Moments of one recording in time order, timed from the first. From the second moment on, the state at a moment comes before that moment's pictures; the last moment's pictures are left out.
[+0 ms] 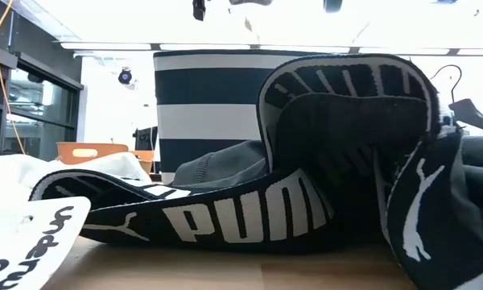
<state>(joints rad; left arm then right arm) -0.09 1.33 1.04 0.23 -0.22 -0.14 0.07 1.13 0.82 0.51 0.21 0.41</state>
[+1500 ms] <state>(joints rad) -0.08 0.86 1.04 -0.88 -1.09 -0.74 0.07 0.91 0.82 0.11 0.26 0.48</state>
